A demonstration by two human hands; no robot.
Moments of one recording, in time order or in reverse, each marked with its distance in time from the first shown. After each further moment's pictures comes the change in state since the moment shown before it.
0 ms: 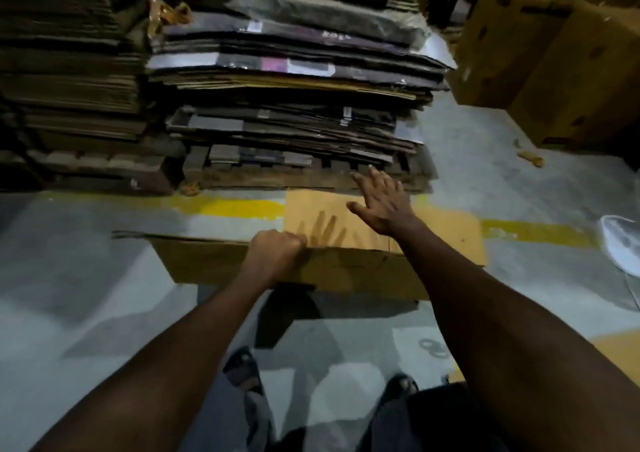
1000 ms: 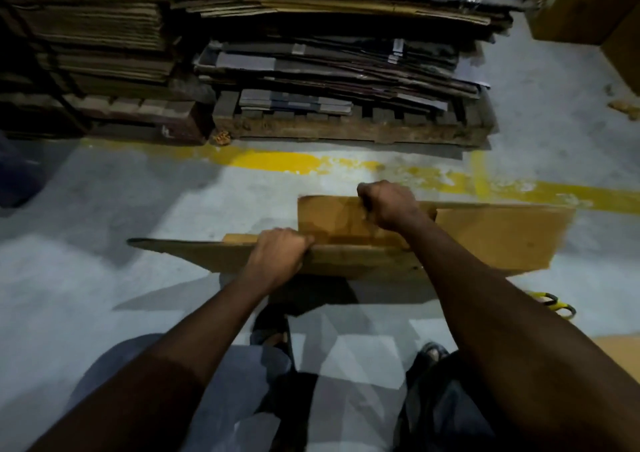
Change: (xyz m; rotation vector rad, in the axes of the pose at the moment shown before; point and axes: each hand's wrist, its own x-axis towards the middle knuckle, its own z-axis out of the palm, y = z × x) left_hand -0.043 -0.003 0.073 -0.132 -0.130 -0.058; right_hand 0.011 -0.037 0.110 -0.045 -0.100 -0.229
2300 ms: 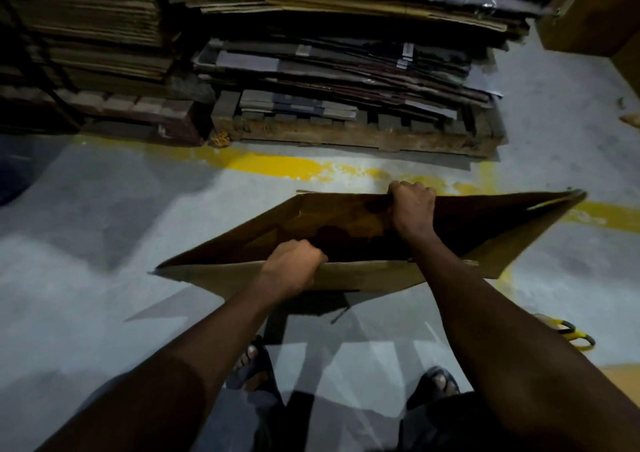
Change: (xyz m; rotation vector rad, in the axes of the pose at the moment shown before) left_hand 0.036 0.007 0.021 -0.272 -0.162 0.062; right_hand 0.033 0.024 0.027 -0.069 0.251 0.357
